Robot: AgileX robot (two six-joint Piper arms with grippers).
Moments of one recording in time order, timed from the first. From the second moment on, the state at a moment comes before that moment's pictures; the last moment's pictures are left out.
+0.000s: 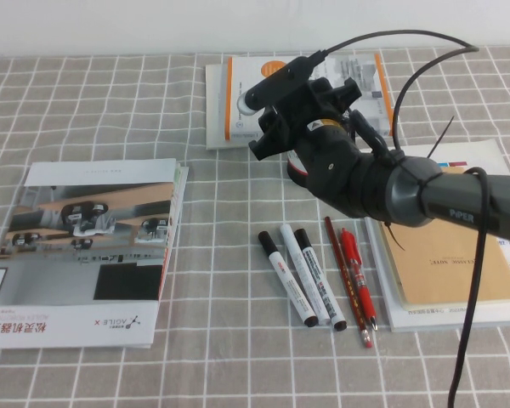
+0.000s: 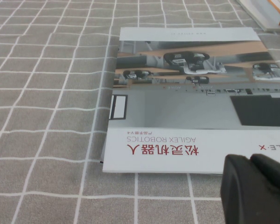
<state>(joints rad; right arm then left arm) 0.64 2.18 -1.56 0.90 -0.47 -1.14 -0.05 -0.01 0.03 -0.06 0.38 0.07</state>
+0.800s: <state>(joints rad) 0.64 2.19 -1.57 0.92 -0.48 -1.15 -0.05 -0.01 0.03 -0.06 0.38 0.07</state>
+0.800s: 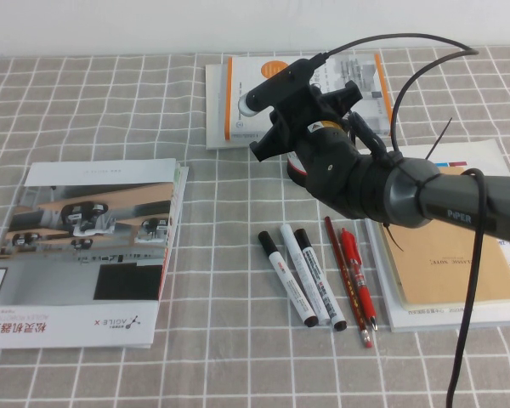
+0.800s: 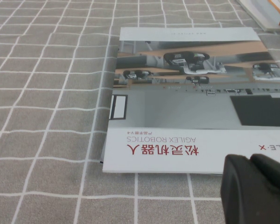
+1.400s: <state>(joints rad) 0.64 2.19 -1.57 0.92 -0.48 -1.15 -0.05 -0.01 0.03 -0.06 0.38 0.07</state>
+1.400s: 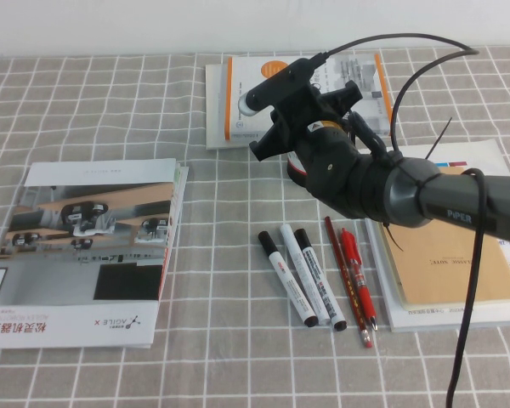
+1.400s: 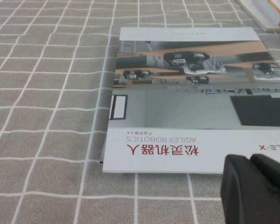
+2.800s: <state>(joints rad) 0.64 1.71 -1.57 0.86 0.31 -0.92 -0.05 -0.01 0.03 -0.06 0.38 0.07</state>
